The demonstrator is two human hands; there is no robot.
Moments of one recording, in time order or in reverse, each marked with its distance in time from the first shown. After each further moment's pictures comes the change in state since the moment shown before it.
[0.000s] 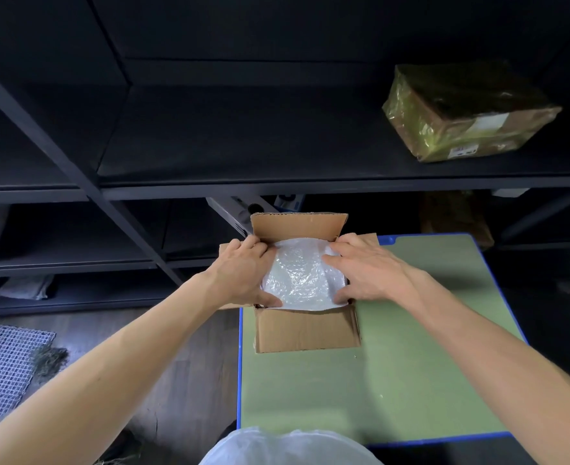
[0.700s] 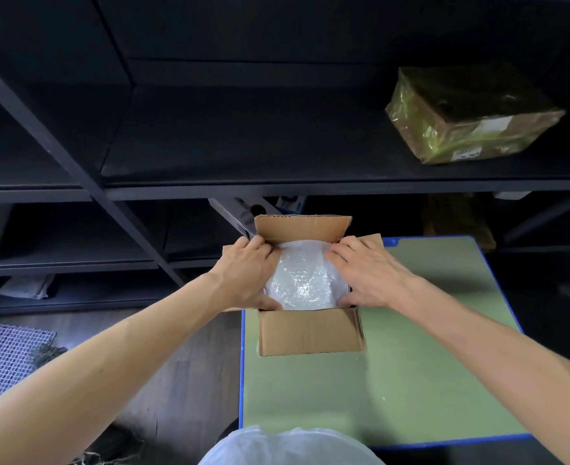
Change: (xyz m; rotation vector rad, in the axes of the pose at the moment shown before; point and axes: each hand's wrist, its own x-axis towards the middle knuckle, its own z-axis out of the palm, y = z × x) left_hand -0.003 0.002 -0.006 0.163 0.078 0.062; right_hand -0.003 -0.005 0.004 -0.205 0.100 -0.027
